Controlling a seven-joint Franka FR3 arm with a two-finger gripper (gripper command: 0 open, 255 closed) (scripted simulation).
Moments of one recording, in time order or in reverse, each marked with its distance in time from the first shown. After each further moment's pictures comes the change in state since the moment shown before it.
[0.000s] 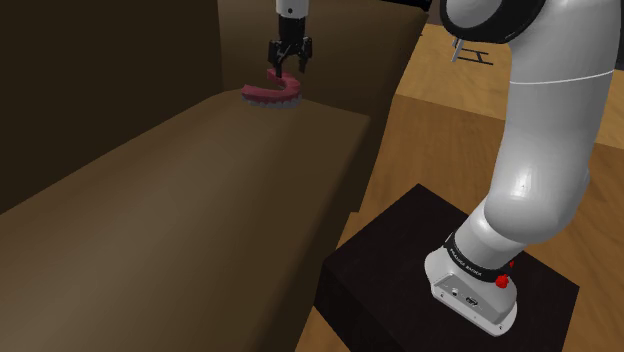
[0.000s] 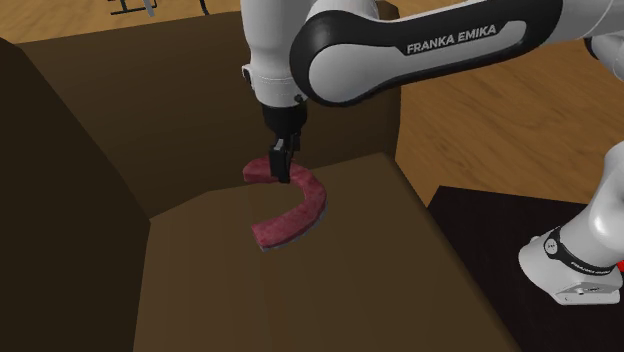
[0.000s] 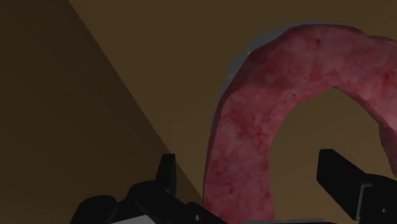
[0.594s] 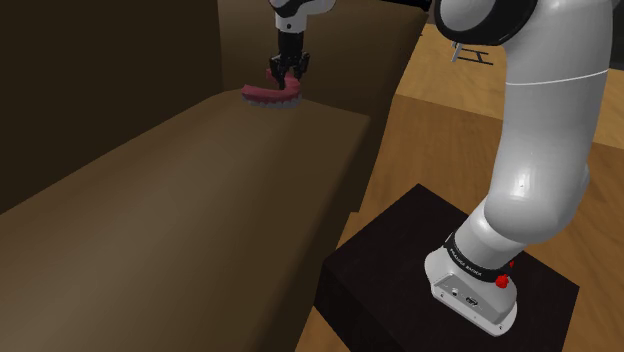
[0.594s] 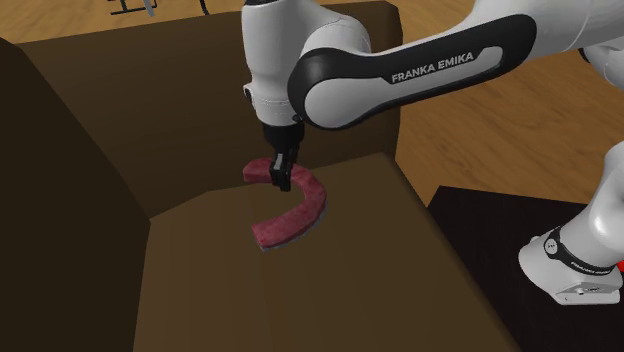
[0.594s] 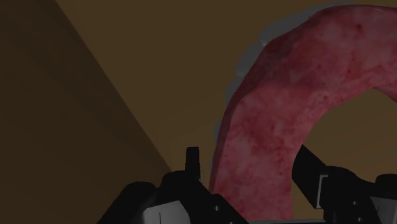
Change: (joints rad) arm -0.001 0.026 -0.001 -0.053 0.000 0.081 0.001
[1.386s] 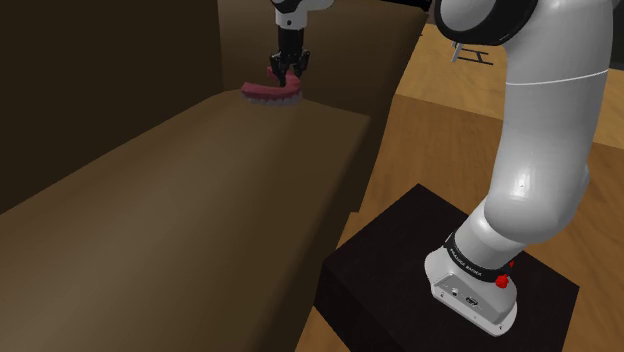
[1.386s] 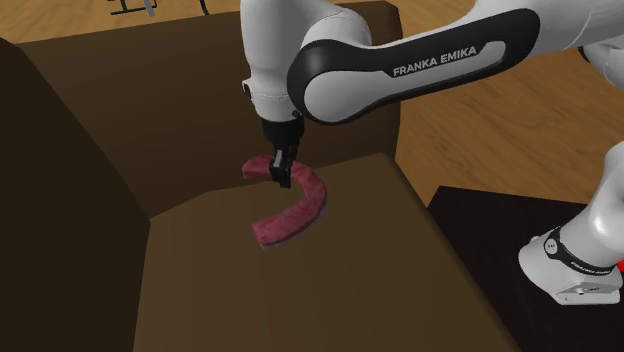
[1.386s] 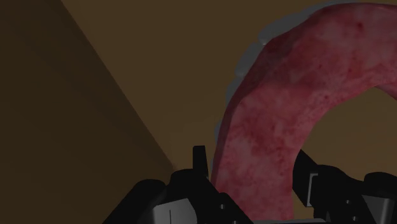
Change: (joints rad) arm -0.001 -0.001 0.000 0.019 0.000 -0.021 -0.001
